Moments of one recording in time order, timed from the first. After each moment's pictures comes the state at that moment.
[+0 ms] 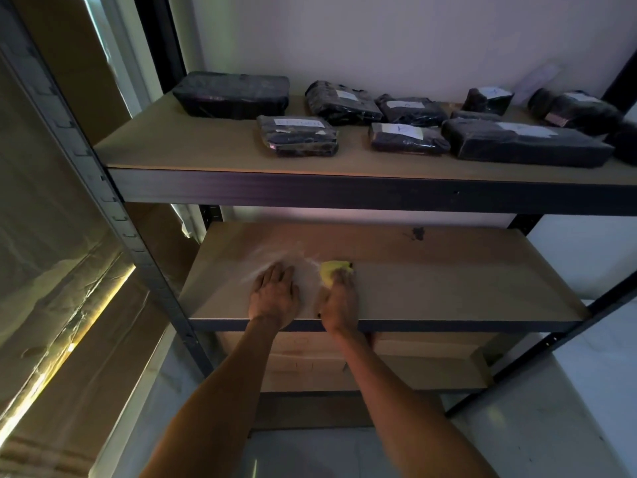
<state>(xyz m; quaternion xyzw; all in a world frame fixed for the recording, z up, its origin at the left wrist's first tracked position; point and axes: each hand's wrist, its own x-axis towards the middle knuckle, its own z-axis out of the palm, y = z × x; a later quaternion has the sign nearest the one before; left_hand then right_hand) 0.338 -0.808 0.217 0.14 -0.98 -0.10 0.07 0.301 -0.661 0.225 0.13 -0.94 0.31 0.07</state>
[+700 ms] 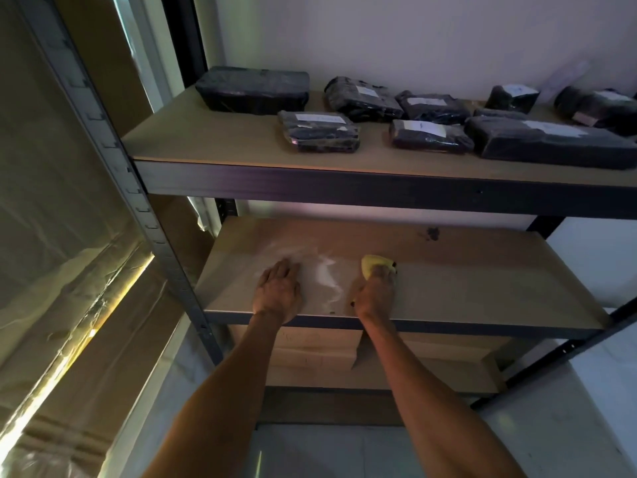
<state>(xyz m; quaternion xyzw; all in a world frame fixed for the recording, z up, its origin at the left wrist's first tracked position) 0.346 -0.827 0.218 0.13 -0.98 -0.10 0.07 0.274 -0.636 0.231 0.02 -0.96 0.29 0.06</state>
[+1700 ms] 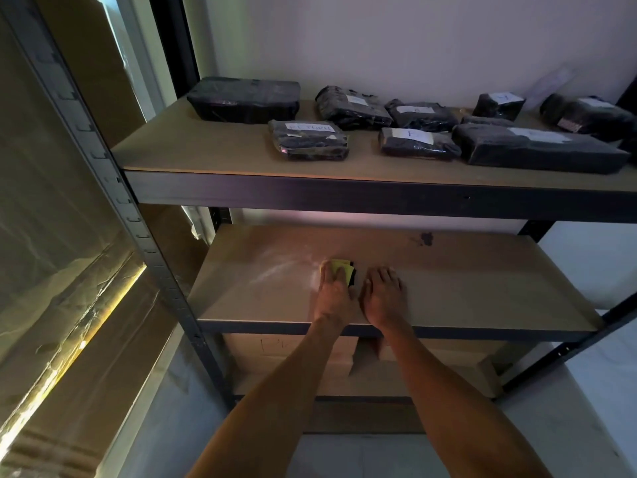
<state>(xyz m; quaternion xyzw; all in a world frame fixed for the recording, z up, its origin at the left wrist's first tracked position) 0.302 -0.711 0.233 0.13 -0.94 -0.30 0.09 0.251 -0.594 0.223 0.15 -0.97 0.15 0.07</state>
